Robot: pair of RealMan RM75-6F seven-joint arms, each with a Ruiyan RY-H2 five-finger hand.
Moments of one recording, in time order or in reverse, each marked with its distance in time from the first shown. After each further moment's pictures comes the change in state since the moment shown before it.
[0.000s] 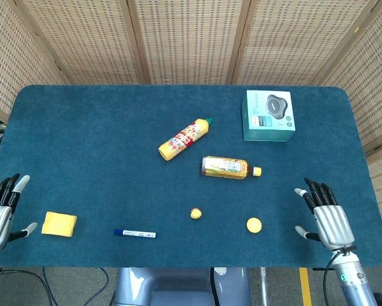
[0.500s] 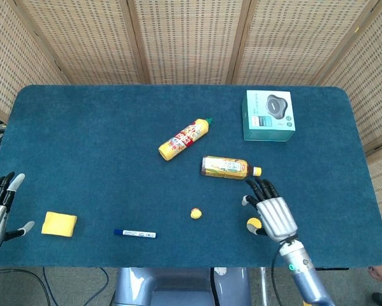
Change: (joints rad) left arm 0.004 0.012 -0.007 0.011 -0.004 0.008 -0.053; right arm 0.141 -0.189 0.065 -0.185 0.095 -0.162 -0.351
